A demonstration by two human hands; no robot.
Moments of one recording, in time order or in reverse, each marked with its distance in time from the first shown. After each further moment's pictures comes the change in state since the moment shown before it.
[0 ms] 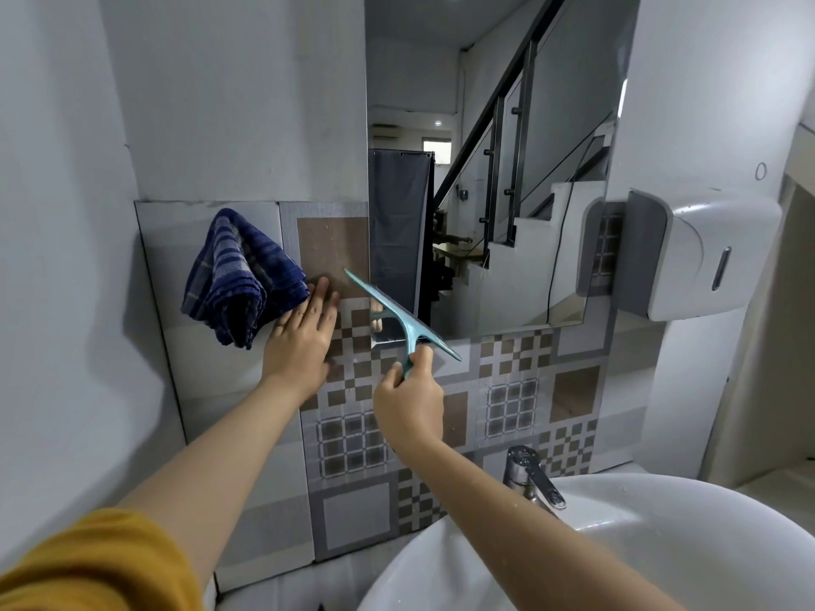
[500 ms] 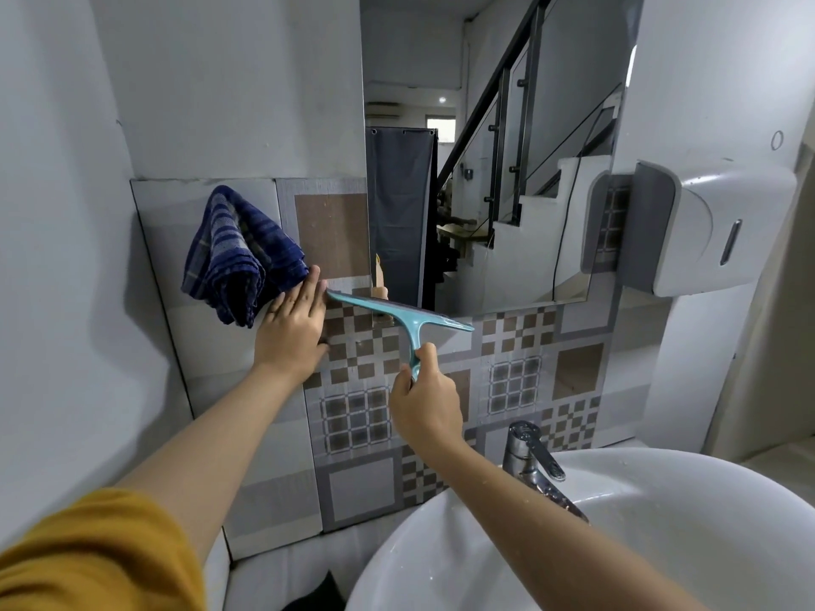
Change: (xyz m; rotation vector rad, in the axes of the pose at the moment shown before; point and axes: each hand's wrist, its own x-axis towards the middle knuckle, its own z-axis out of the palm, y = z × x) left_hand -0.010 -0.007 0.002 0.014 0.002 0.014; right_hand -0.005 0.039 -0.009 -0.242 -0.027 -0.127
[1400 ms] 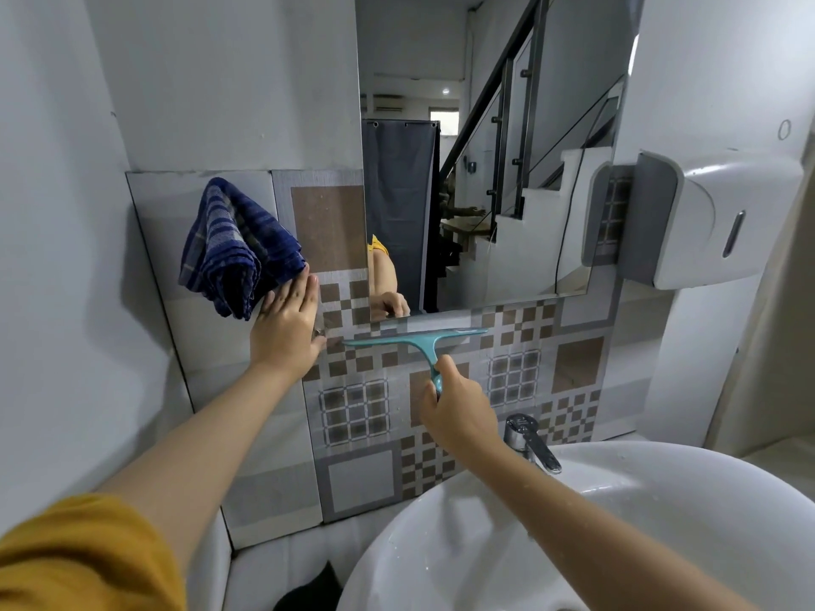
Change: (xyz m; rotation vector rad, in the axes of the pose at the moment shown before) left_hand -0.006 -0.002 0.004 -0.097 0.027 -0.048; right_hand 0.004 0.044 -0.028 -0.205 -0.114 -0.117
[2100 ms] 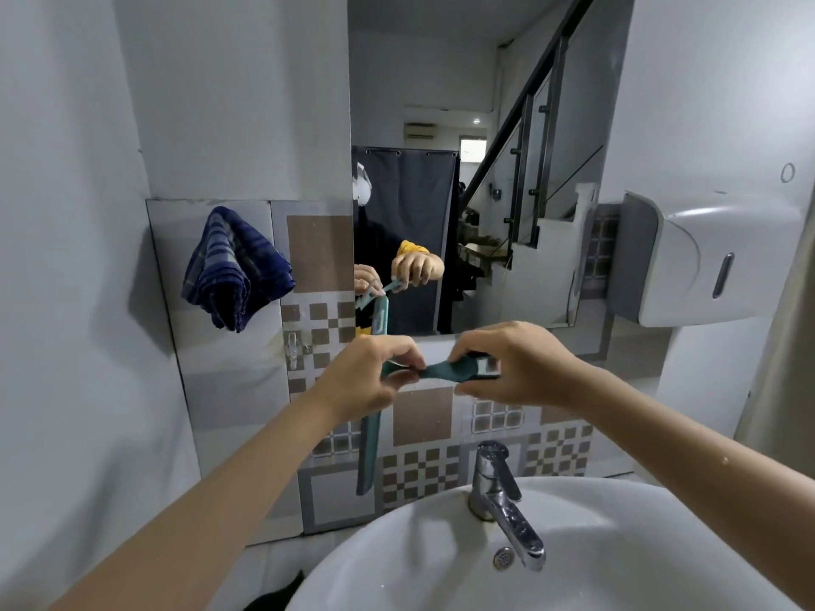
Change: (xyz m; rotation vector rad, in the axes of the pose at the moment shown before) left_hand -0.024 0.131 -0.088 -0.876 -0.147 0.271; right_hand 0.032 0.012 -0.173 -0.317 -0.153 -0.848
